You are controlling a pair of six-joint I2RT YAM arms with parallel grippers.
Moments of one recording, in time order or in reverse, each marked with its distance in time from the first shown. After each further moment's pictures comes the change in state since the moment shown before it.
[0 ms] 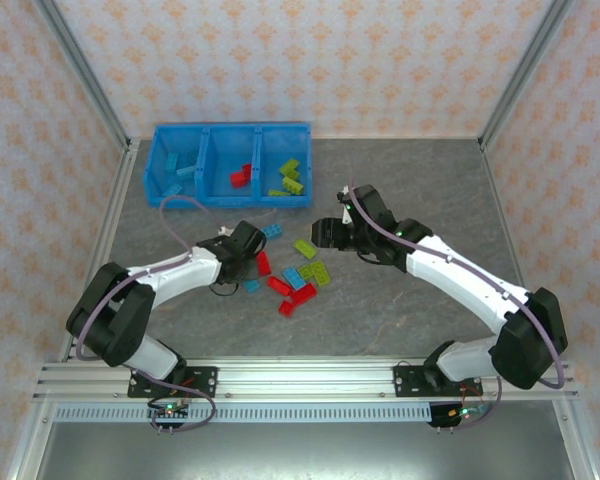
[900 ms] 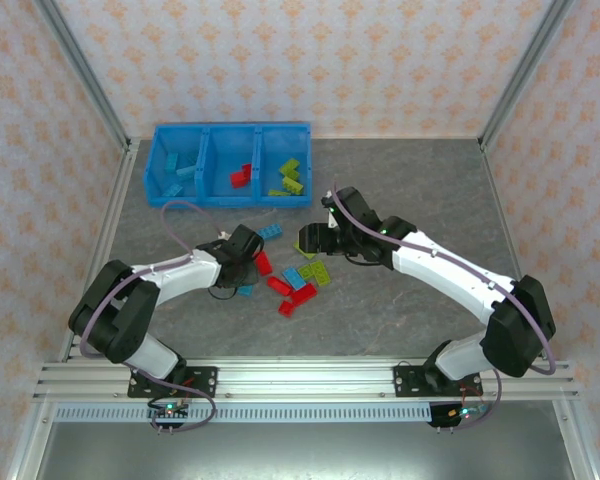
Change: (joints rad) left arm 0.010 0.023 -0.031 0.039 0.045 0.023; right arm 0.071 0.076 0.058 -0.039 -0.020 0.004
